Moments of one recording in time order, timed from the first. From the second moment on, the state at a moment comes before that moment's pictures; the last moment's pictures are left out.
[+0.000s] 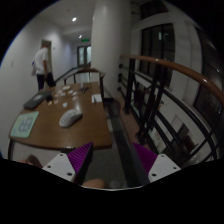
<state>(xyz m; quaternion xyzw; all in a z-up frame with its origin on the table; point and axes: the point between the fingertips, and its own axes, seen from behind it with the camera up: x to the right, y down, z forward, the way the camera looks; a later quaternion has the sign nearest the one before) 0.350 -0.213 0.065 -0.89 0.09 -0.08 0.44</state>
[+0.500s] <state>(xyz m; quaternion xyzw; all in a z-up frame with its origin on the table) 0.195 -0.057 0.006 -0.89 -0.03 0.04 0.46</state>
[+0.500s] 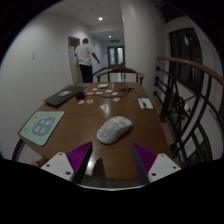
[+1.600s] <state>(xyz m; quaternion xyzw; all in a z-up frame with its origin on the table) -0.012 0.040 0.165 -0.82 0.02 0.04 0.57</state>
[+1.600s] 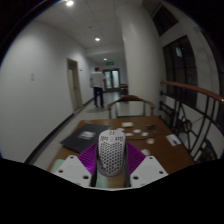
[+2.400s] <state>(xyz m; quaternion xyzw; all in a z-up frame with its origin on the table) -0.167 -0.014 0.010 -0.89 -0.12 0.05 0.44</state>
